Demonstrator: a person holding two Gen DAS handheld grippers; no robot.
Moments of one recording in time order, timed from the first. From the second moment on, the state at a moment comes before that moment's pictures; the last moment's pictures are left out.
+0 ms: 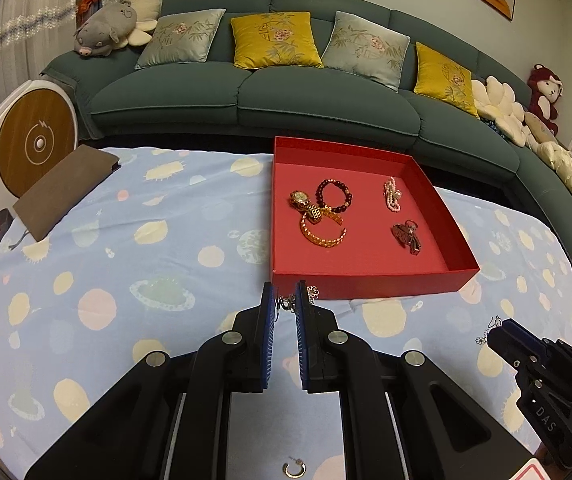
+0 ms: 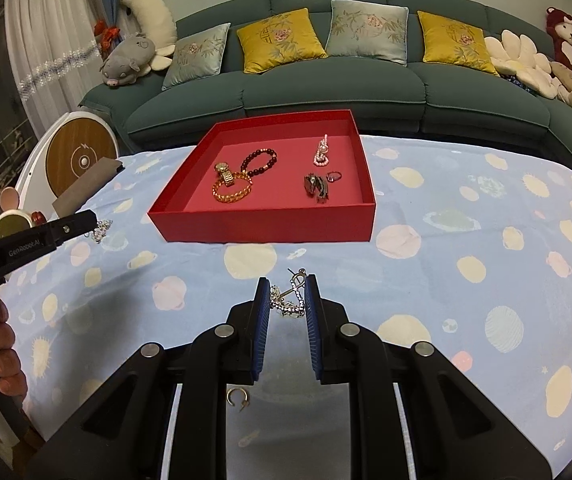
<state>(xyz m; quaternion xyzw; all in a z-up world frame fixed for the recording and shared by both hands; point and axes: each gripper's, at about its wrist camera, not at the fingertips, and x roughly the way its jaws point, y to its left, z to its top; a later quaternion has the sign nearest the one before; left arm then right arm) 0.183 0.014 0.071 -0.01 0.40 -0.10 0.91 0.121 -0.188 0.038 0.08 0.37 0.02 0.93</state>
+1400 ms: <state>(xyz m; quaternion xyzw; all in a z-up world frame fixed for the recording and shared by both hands) 0.298 -0.050 0.027 0.07 0.41 -0.09 0.90 0.266 -0.206 0.017 0.05 0.39 0.00 0.92</state>
